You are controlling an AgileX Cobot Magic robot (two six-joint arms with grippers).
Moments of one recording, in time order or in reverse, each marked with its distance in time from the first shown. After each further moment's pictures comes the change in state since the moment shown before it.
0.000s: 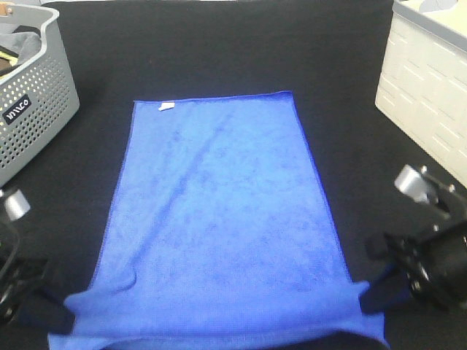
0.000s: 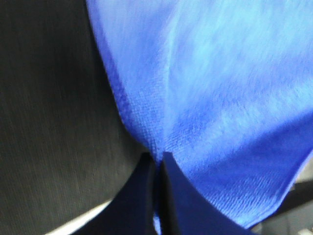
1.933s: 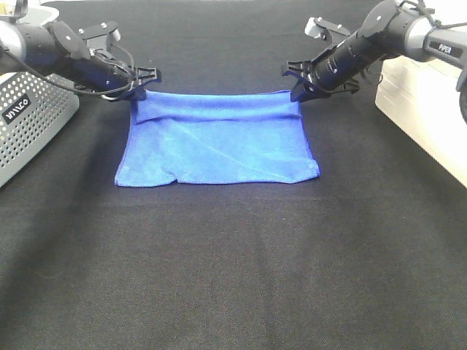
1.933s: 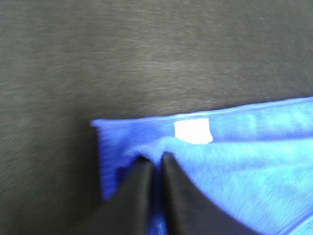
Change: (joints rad) left arm 0.020 1.000 -1.542 0.445 -0.281 -0.351; right arm 0.000 1.198 -1.905 -0.409 0.101 0.320
